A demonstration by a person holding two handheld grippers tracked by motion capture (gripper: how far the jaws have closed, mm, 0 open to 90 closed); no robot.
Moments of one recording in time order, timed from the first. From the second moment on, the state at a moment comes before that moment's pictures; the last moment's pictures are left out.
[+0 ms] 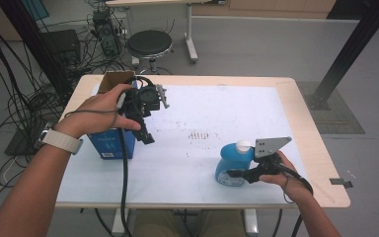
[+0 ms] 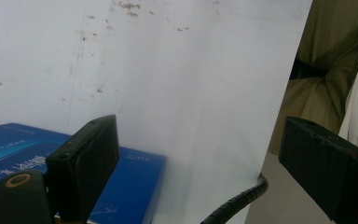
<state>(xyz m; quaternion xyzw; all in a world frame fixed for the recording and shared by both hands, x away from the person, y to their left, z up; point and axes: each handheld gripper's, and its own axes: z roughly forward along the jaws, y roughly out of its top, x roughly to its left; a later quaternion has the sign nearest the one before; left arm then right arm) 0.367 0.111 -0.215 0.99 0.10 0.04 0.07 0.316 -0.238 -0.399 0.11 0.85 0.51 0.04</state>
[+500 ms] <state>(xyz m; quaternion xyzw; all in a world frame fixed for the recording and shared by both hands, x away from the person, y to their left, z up) 0.367 0.110 -0.216 0.99 0.10 0.04 0.07 0.317 -0.238 -0.399 0.11 0.85 0.51 0.04</state>
